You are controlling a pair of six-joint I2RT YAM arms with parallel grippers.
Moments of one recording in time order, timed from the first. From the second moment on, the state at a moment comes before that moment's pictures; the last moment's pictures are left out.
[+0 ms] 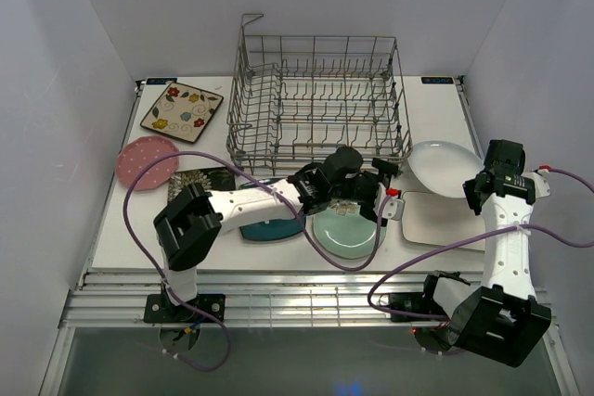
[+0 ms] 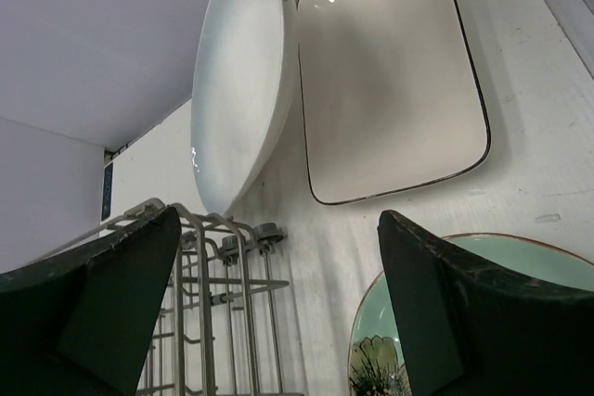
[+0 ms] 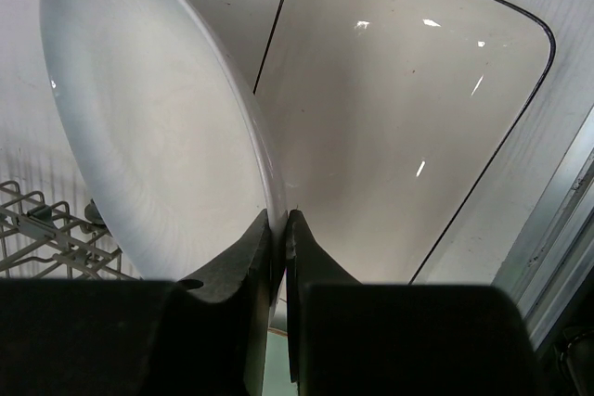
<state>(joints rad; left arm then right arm) -1.08 1.83 1.33 0.20 0.43 0.86 -0.30 1.03 0.94 -0.93 0.29 1.01</state>
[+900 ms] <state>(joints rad) -1.08 2.21 1.68 0.21 0.57 0.91 -0.30 0.96 0.94 -0.97 0.28 0.92</state>
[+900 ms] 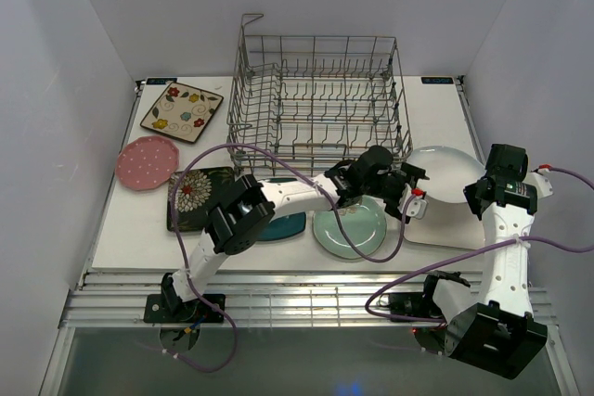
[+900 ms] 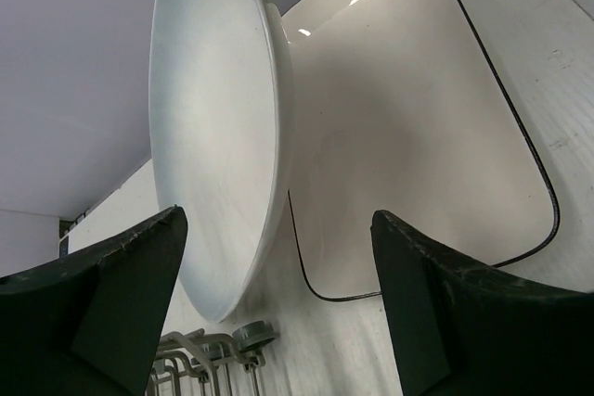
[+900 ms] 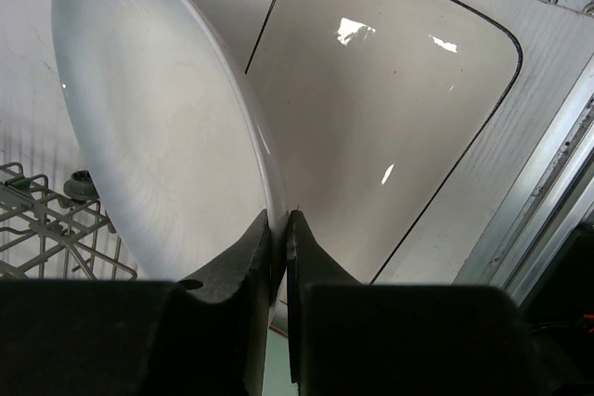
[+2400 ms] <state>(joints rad) -1.11 2.35 1.82 0.24 0.59 0.92 -0.30 0.93 0.92 -0.89 0.30 0.76</state>
